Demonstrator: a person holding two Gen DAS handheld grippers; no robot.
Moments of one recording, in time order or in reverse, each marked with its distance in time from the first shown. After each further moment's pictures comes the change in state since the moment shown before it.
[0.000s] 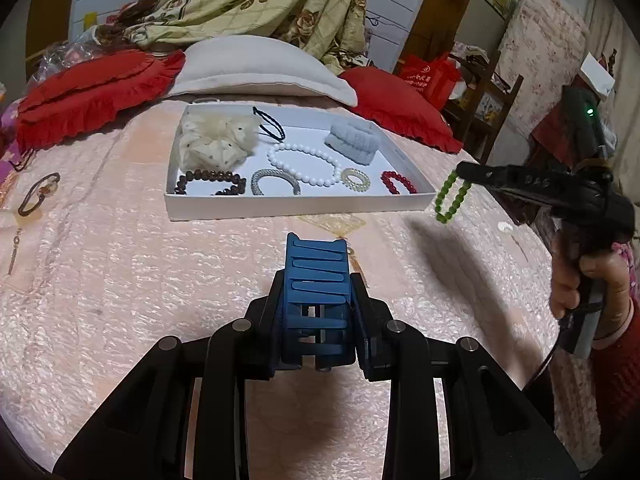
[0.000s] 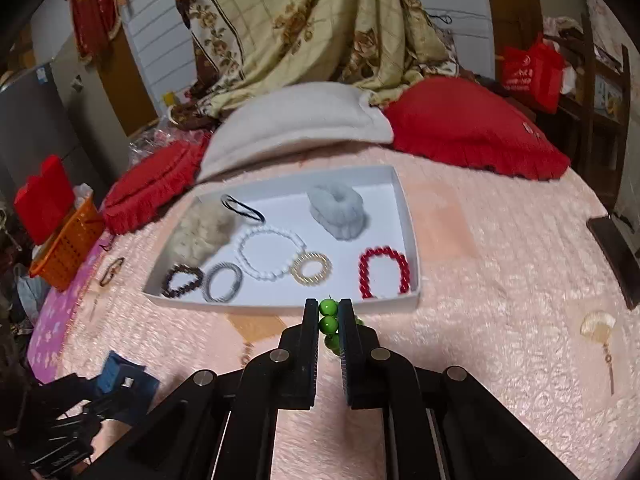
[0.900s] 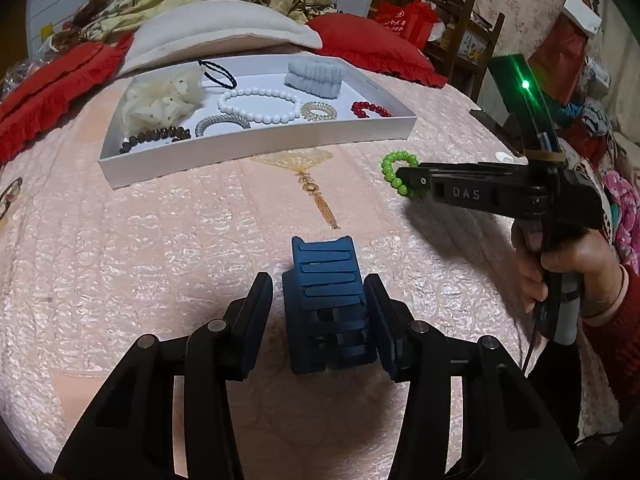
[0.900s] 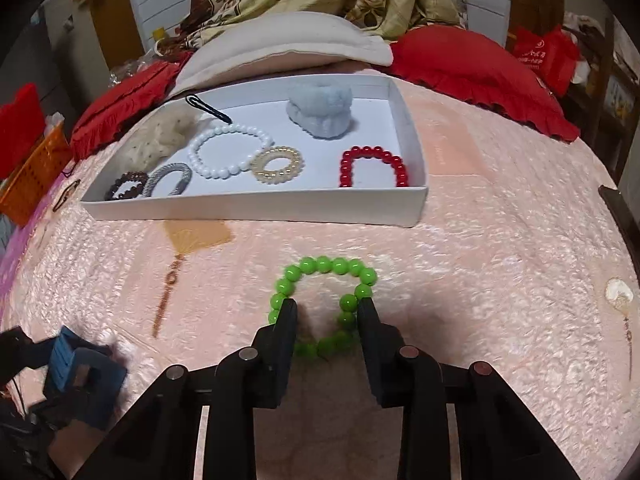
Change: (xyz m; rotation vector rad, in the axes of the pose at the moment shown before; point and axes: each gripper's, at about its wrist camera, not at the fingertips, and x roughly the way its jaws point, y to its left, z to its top) left arm 0.044 -0.038 -0.031 0.142 0.152 0.004; right arm 0.065 -0.018 -0.064 -0.072 0.169 -0.096
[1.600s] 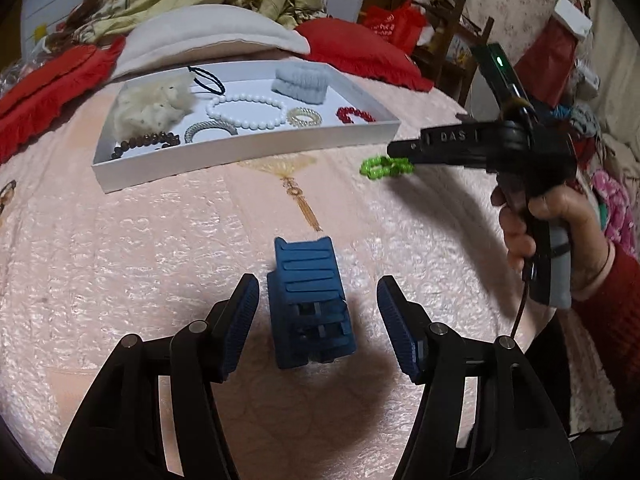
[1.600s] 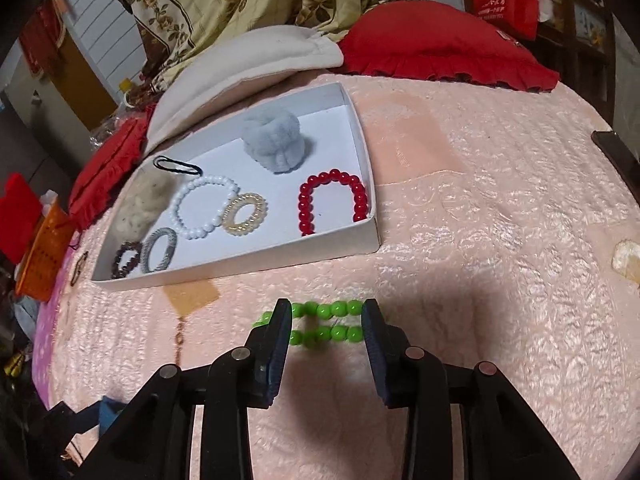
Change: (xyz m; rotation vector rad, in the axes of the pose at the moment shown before) left arm -0.009 -0.009 -0.002 0.017 -0.014 -0.033; right arm -0.002 -0.041 0.024 0.209 0.014 0.075
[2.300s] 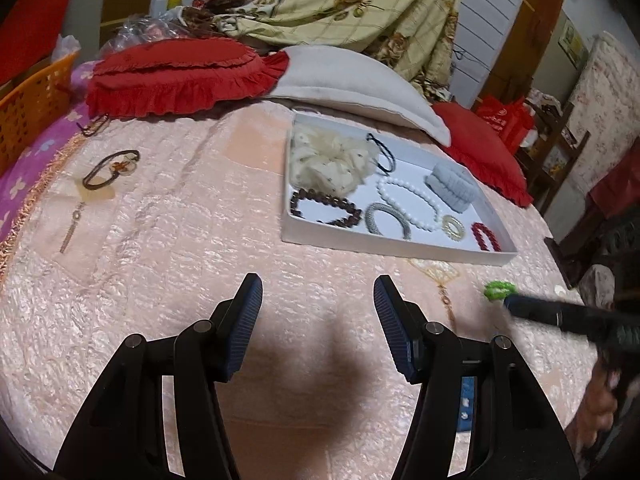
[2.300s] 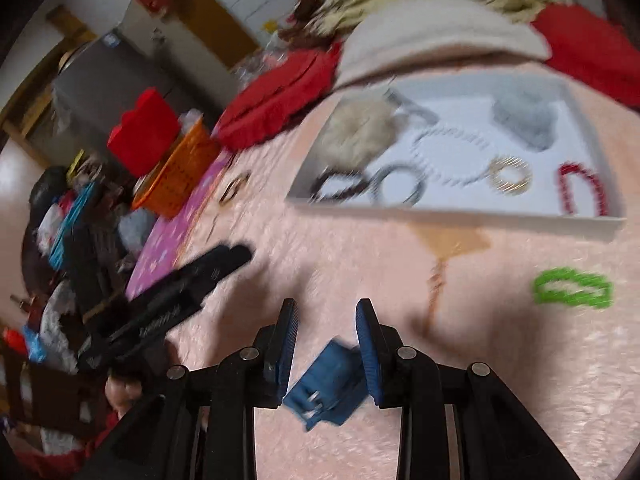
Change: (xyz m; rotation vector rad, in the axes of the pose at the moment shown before) left arm -0.048 0.116 0.017 -0.362 -0.183 0.195; right arm -0.035 0.111 -0.021 -0.168 0.096 0.399
